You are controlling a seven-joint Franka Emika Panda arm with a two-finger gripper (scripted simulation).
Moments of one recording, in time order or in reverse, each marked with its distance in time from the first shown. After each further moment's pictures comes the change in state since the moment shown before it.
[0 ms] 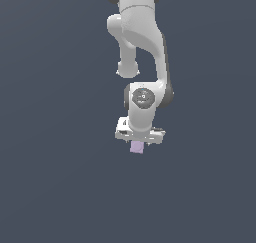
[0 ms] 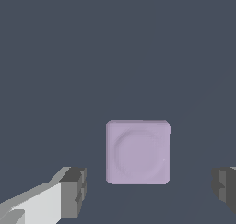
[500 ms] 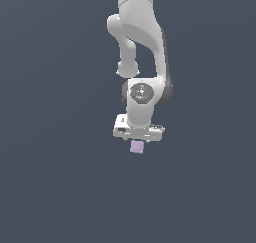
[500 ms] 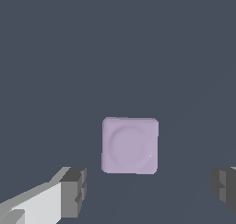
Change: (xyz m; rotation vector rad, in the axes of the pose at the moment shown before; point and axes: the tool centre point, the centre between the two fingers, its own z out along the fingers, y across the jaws) arm -0.001 0.006 -0.017 0.001 0.001 -0.022
